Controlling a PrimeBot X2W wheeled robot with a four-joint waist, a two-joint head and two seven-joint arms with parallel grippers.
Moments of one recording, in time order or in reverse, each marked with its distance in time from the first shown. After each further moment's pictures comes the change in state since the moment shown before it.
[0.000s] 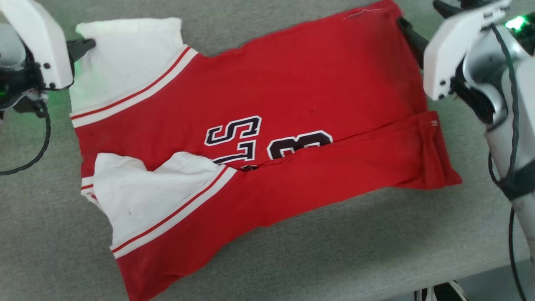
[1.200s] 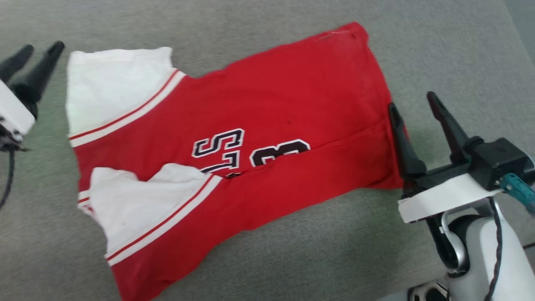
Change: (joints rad) left arm 0.395 0.192 0.237 -0.373 -0.110 0.061 -0.495; right arm 0.675 0.230 -0.246 -0.524 -0.185 0.000 -0.462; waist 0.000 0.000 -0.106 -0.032
